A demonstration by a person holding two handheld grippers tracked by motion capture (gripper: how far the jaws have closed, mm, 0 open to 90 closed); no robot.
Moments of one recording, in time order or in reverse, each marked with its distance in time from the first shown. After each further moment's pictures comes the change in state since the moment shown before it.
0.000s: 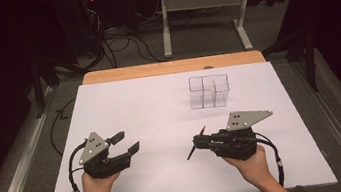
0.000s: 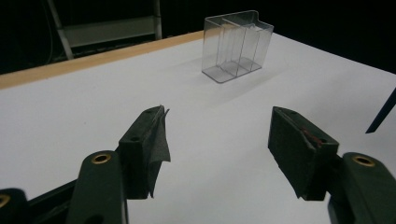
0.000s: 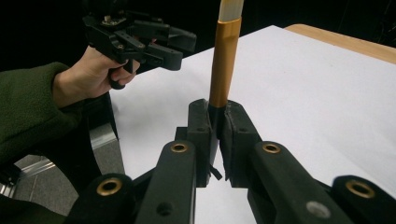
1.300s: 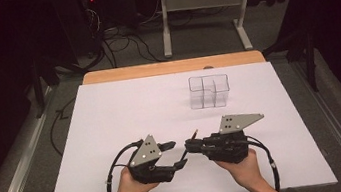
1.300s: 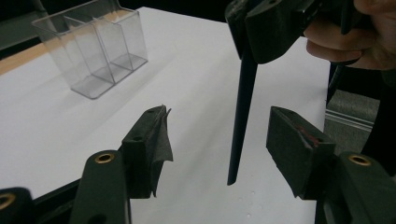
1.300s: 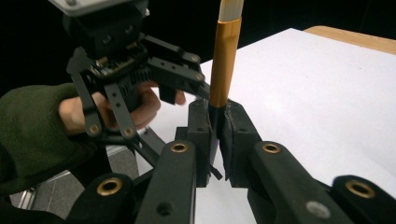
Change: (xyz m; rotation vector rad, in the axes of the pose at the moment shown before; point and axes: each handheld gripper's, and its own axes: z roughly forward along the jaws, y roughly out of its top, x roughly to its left) left arm -0.083 -0.042 0.033 0.247 -0.314 0.097; right arm 0.007 -0.002 0.017 -0.027 0.058 0.030
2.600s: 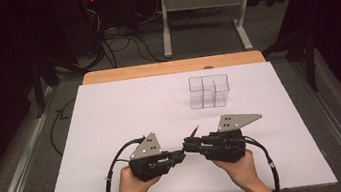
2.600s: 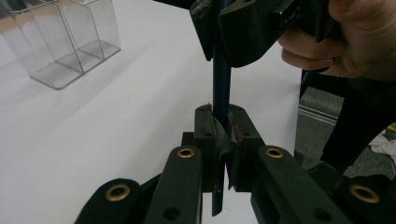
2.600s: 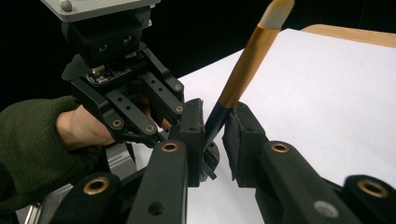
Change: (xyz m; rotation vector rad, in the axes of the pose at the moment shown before) left arm 0.003 0.001 0.006 0.097 -0.069 -0.083; right arm -0.004 -0.004 0.007 -0.030 0.003 0.056
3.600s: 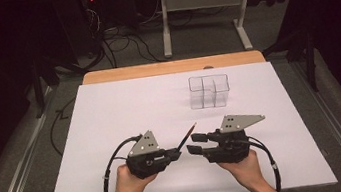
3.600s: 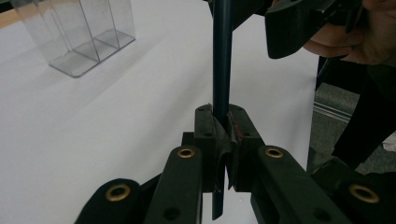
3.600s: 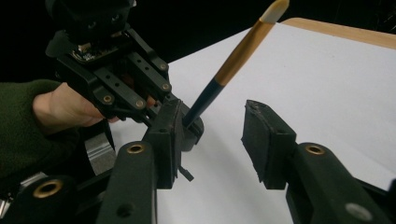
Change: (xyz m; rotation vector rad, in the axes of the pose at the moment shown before) left arm 0.008 0.003 -0.002 0.014 0.049 0.003; right arm -0.001 -0.003 -0.007 0.039 -0.080 -0.028
